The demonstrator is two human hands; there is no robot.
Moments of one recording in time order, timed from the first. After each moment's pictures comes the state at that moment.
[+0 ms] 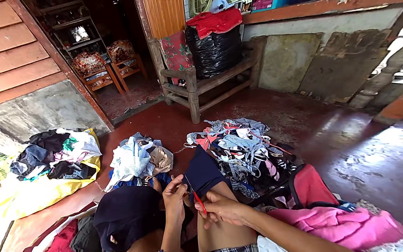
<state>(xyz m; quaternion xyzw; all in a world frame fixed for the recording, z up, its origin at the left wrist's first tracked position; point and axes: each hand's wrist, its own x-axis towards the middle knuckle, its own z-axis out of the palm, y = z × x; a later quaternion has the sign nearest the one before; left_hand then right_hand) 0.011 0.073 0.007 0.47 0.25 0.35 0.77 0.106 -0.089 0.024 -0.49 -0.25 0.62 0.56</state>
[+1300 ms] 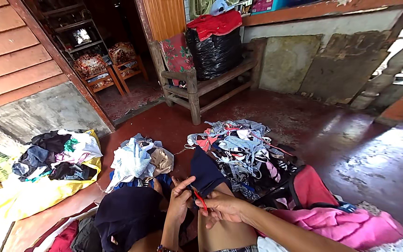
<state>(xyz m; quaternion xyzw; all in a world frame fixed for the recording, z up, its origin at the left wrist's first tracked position) 0.010 0.089 -0.019 0.54 0.07 0.18 0.82 0.116 -0.084 0.025 -0.47 -0.17 0.65 0.57</state>
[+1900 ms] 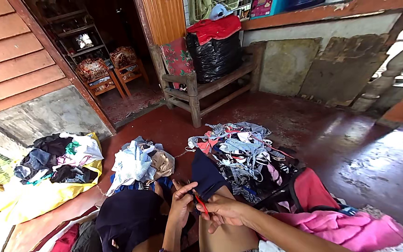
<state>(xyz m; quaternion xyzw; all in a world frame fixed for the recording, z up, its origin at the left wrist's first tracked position) 0.011 0.087 -0.024 0.51 0.11 0.17 0.83 0.116 -0.085 0.025 -0.50 -0.18 0.65 0.55</state>
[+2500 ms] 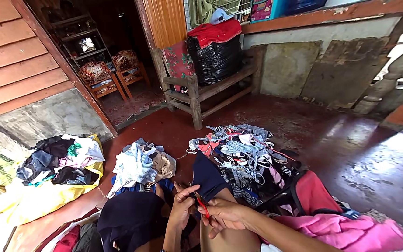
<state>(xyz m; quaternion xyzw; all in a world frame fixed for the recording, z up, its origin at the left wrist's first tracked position) 0.009 0.092 -0.027 0.53 0.07 0.14 0.83 0.116 -0.086 0.021 -0.48 -0.19 0.67 0.53</state>
